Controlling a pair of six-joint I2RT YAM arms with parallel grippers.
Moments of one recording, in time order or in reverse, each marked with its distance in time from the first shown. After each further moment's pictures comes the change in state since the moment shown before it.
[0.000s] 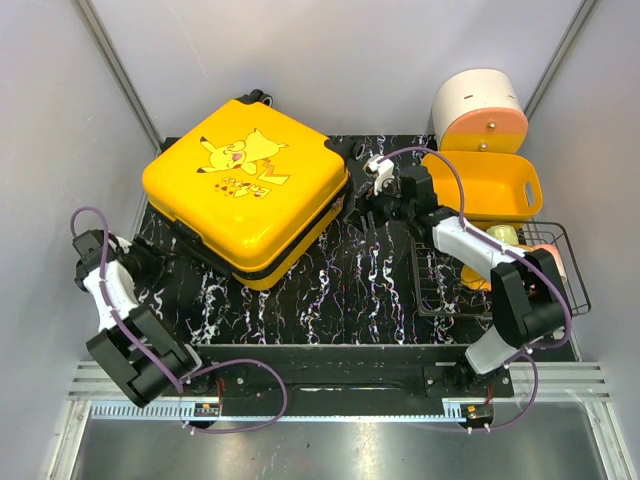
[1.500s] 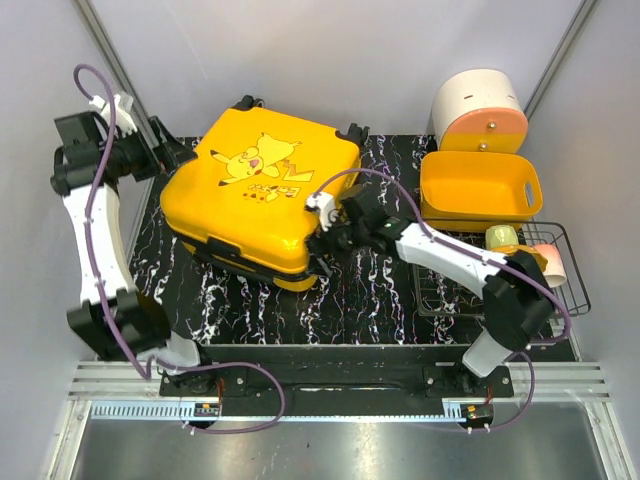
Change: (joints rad) left arm -0.350 0.383 0.963 -0.119 0.184 0.320; right arm 0.324 0.001 0.132 -0.408 0.016 0.003
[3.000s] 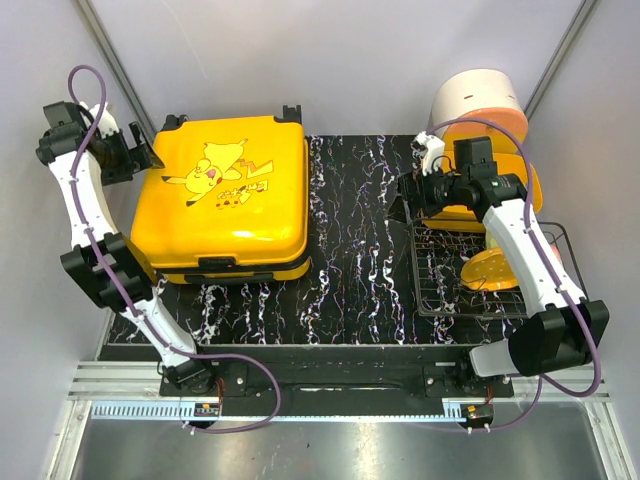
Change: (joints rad) left arm 0.096 0.281 0.290 -0.243 -0.290 0.178; right arm -0.531 -0.190 0.248 -0.469 -0.098 -0.072
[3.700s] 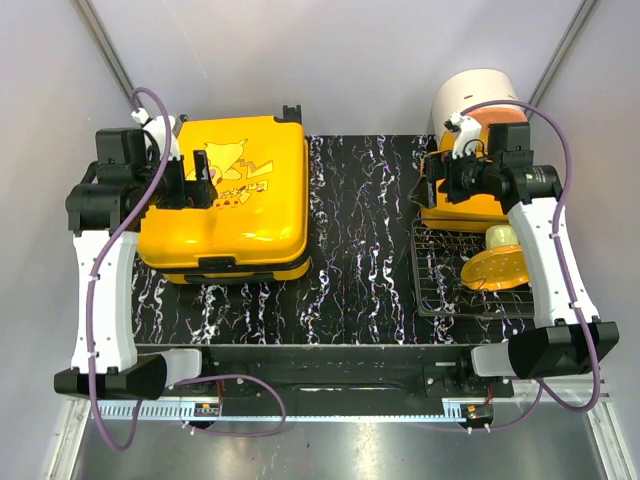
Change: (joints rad) left arm -0.474 -0.645 -0.312 -0.107 -0.280 -0.060; right arm -0.136 -0.031 0.161 -0.151 0.055 0.003
